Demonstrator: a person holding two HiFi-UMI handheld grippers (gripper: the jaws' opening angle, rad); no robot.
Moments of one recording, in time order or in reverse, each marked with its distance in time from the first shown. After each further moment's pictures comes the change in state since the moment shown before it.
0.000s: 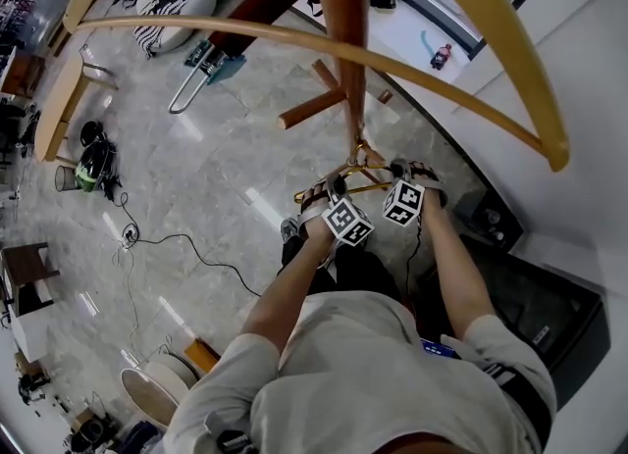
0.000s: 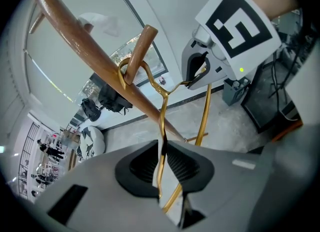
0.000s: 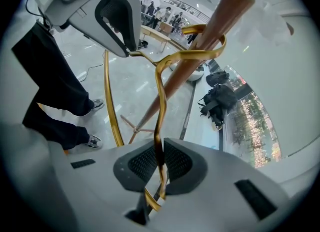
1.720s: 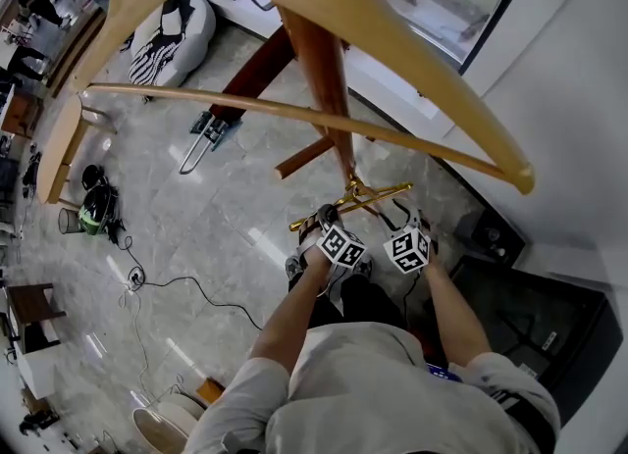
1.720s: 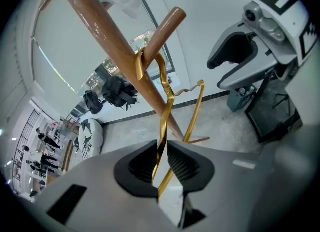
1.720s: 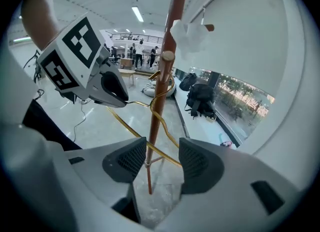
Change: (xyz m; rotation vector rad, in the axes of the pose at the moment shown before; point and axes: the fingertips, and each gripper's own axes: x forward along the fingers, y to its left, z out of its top) left arm 0.012 0.030 -0.010 -0.091 0.009 0.023; right arm -0.061 0.000 0.024 0.557 -0.280 -0.057
